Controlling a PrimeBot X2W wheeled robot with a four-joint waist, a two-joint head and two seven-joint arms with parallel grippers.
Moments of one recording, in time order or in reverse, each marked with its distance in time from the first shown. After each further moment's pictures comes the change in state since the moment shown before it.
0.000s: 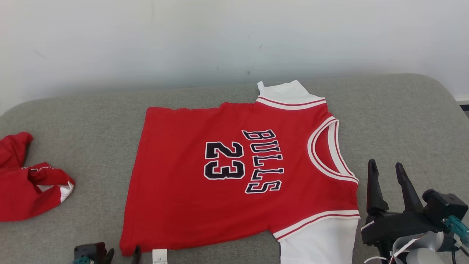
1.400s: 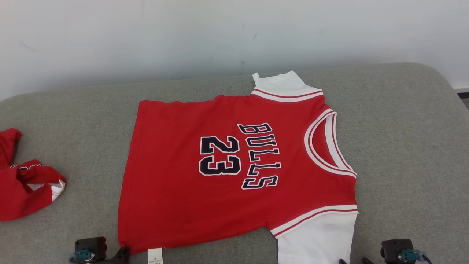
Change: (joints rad) left arm -0.055 -0.007 0.001 0.082 -0.012 -0.007 0.083; right arm 0.212 -0.097 0.143 0.007 0.015 0.042 0.531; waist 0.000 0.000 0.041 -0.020
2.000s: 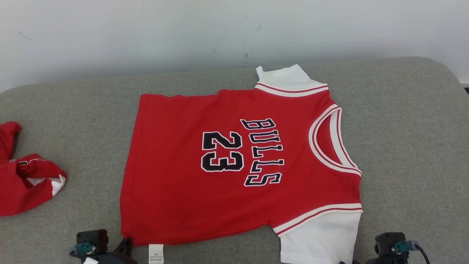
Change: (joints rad) left arm -0.030 -0.001 -0.005 0.000 0.000 -0.009 -0.001; right arm -0.011 0.012 -0.011 -0.053 0.008 -0.036 0.170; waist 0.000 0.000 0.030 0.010
